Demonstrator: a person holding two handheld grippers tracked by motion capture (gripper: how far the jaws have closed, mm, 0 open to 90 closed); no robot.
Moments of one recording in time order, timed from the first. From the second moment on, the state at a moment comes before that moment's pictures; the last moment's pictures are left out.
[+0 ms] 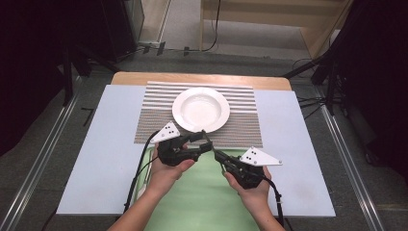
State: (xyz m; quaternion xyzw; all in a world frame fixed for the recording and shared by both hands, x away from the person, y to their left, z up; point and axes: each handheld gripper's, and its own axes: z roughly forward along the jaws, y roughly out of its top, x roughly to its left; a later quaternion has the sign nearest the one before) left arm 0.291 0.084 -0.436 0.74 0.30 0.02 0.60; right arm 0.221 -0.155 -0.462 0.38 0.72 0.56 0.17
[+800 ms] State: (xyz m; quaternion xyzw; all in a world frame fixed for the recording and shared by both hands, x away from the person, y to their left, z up) left arm 0.298 0.078 -0.440 0.74 0.29 -0.06 0.61; right arm 0.220 -0.152 -0.461 0.38 0.71 0.56 0.17
